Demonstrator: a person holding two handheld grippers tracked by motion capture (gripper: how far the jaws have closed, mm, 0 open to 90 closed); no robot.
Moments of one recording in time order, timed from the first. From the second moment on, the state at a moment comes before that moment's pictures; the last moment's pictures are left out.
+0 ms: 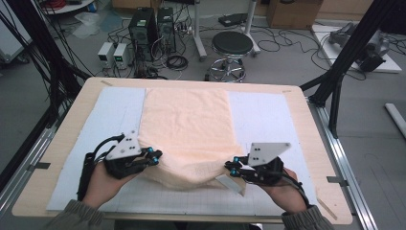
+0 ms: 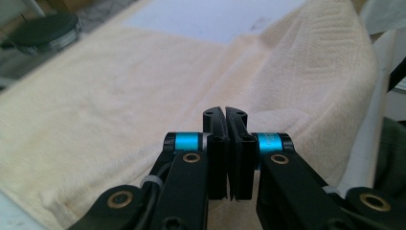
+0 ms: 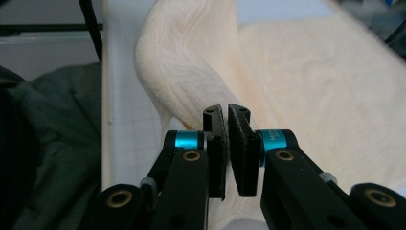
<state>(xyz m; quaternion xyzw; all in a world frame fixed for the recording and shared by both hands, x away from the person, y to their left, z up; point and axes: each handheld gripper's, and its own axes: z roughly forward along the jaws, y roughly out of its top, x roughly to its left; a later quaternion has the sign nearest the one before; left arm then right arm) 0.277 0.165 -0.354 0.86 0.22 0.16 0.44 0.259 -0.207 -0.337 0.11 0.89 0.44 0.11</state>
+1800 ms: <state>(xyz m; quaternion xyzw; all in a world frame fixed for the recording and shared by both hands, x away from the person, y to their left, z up) 0.141 0.224 -0.337 0.85 0.19 0.17 0.46 0.198 -0.229 -0.343 0.06 0.88 0.46 0.06</state>
